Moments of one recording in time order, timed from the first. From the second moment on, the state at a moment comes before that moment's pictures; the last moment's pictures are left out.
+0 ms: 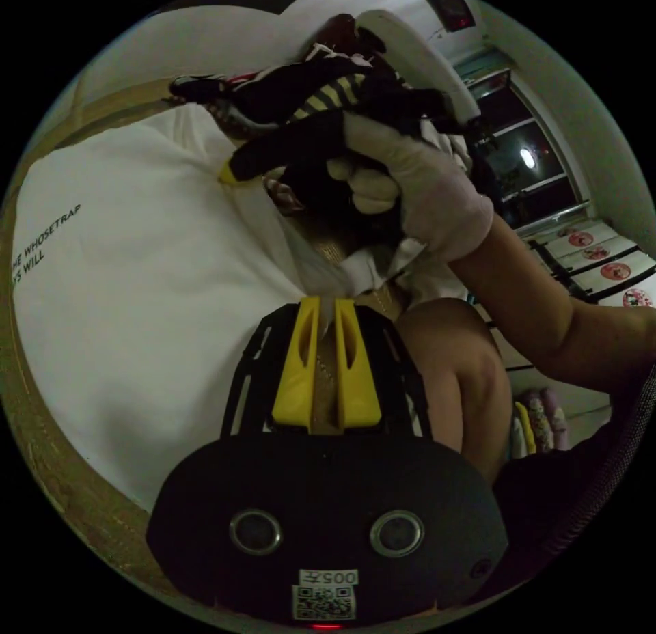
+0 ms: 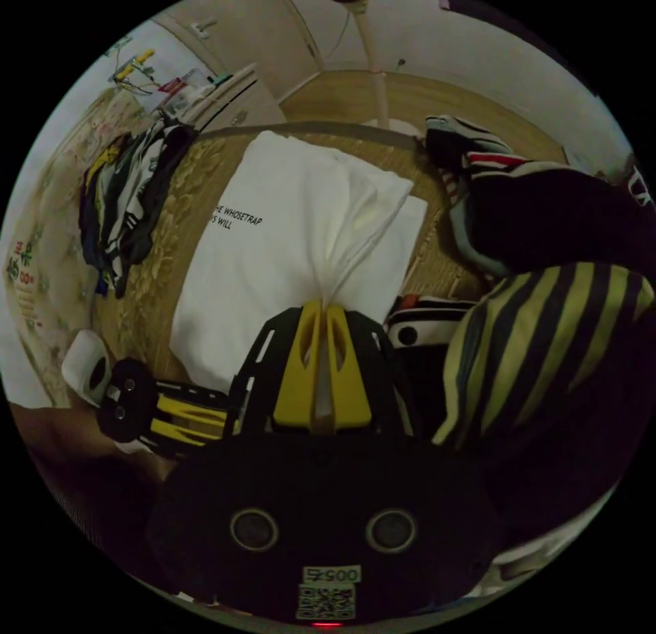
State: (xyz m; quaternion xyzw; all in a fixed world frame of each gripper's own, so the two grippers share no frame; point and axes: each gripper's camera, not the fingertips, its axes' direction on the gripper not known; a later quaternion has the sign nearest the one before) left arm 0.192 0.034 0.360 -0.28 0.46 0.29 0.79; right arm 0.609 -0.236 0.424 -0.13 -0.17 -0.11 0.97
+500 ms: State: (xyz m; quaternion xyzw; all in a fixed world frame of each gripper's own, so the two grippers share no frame) left arm 0.089 0.016 0.364 -0.21 0.28 0.21 0.91; right arm 0.657 -0.188 0.406 -0.11 -0.13 -0.08 0.98
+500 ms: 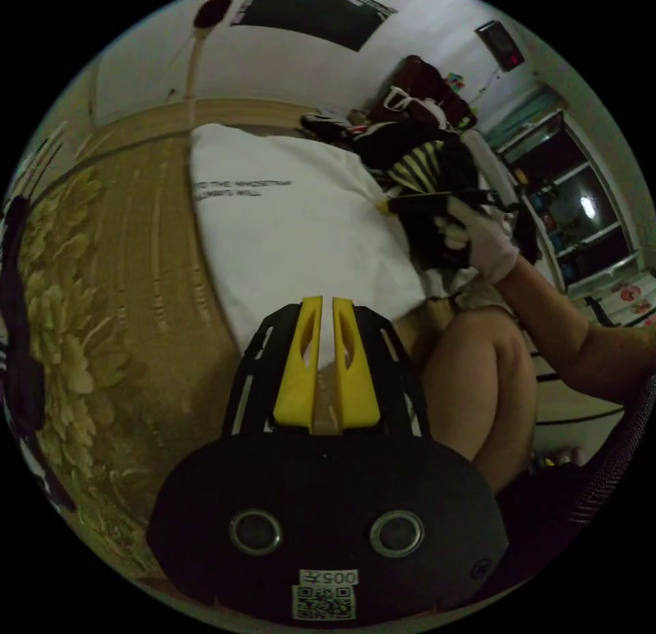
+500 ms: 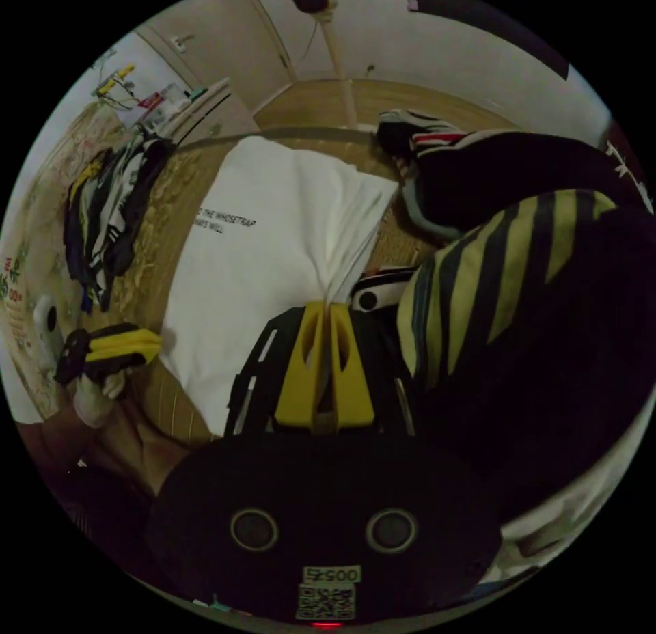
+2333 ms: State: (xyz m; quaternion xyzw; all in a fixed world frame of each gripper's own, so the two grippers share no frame) left arm 0.286 0.631 0.455 0.57 0.21 0.63 0.48; right arm 1.138 0.616 -0.036 0.09 -0.33 0.14 0.93
